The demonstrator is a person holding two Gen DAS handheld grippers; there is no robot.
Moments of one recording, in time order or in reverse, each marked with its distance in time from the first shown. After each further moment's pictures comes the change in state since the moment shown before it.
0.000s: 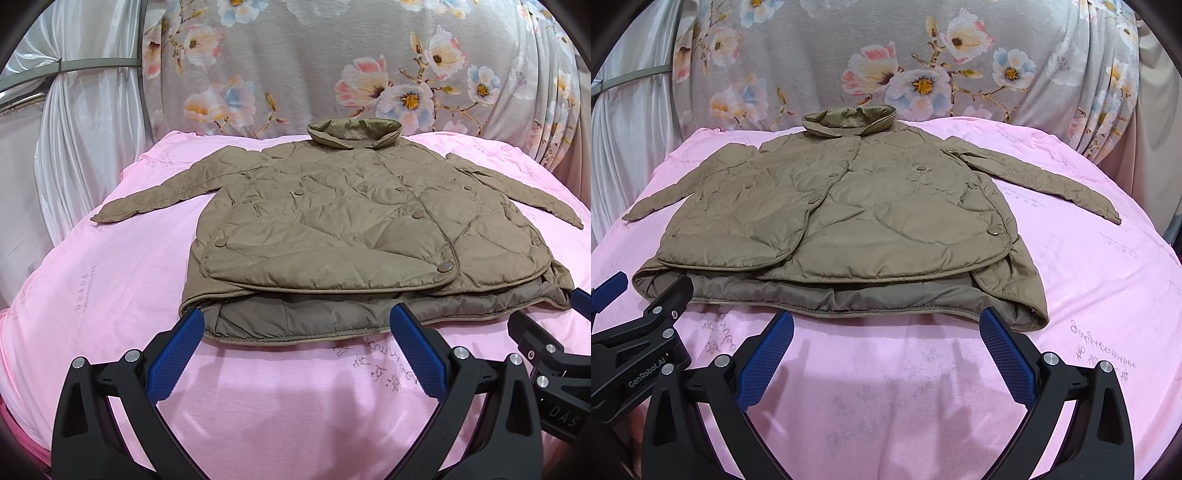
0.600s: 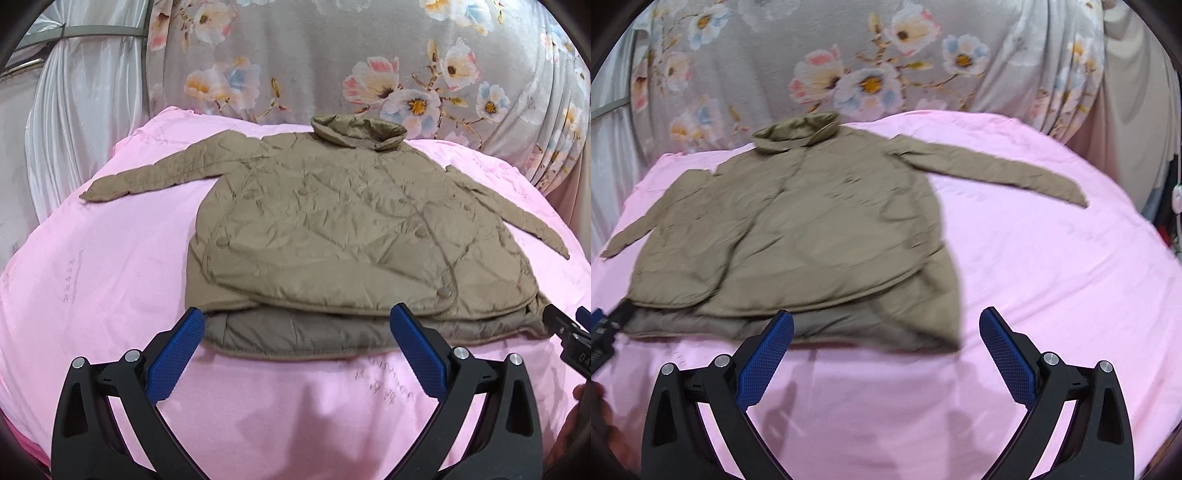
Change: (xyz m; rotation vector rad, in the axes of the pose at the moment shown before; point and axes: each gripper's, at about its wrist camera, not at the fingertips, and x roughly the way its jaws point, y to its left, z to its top) left arm 0.002 0.017 0.028 -0.097 0.067 -0.098; right arm -0.001 -0.079 0.018 0.105 0.023 -0.092
